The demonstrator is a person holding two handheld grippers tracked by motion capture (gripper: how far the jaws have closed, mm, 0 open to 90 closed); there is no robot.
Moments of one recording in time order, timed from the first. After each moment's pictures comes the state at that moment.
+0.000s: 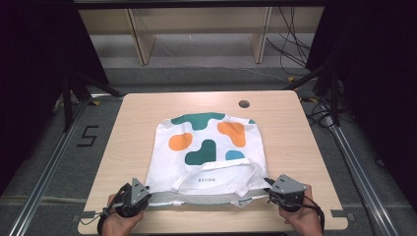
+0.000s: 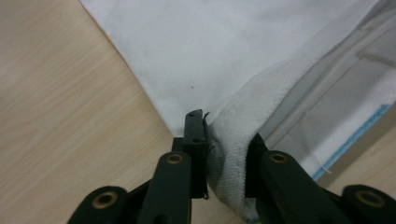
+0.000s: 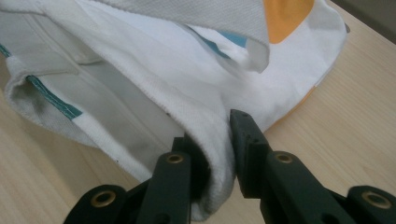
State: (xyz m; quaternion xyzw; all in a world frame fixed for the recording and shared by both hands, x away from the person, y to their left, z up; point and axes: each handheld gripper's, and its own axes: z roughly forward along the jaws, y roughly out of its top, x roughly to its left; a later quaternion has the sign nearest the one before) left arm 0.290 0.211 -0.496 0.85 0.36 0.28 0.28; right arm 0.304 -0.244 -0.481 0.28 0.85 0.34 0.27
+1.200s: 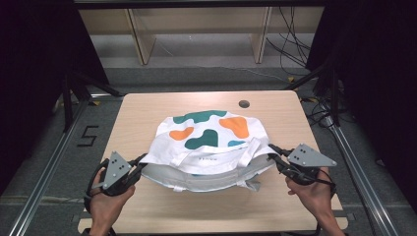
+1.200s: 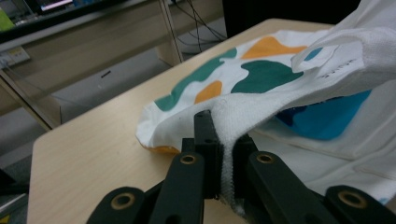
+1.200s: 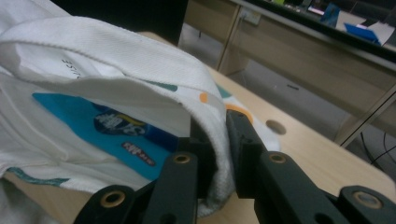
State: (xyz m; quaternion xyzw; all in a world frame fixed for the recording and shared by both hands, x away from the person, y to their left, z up) left arm 0.302 0.213 -0.397 0.74 0.34 0.34 0.47; right arm 0.329 -0.251 -0.385 0.27 0.77 0.47 0.33
